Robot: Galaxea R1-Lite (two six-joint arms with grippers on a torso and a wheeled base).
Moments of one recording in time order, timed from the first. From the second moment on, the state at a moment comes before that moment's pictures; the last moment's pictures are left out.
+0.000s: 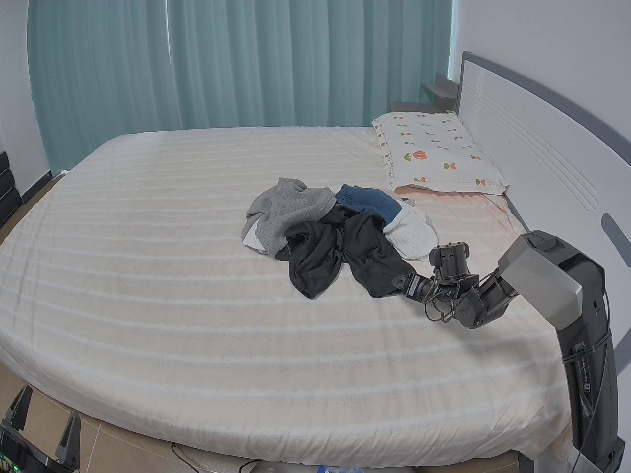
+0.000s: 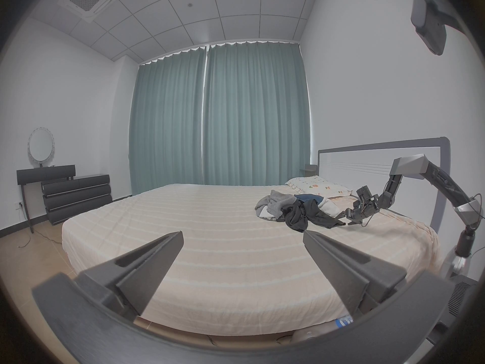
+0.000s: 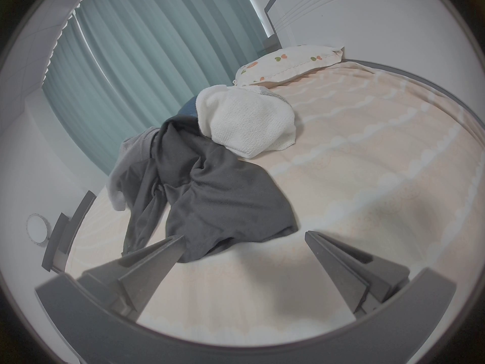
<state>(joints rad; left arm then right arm) 0.01 0.02 -0.02 0.00 -0.01 0.00 0.29 2.58 -1.38 -0.64 -0.09 0.56</state>
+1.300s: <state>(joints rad) 0.01 0.02 -0.02 0.00 -0.01 0.00 0.35 2.51 -1.27 -0.69 -0.02 0.71</state>
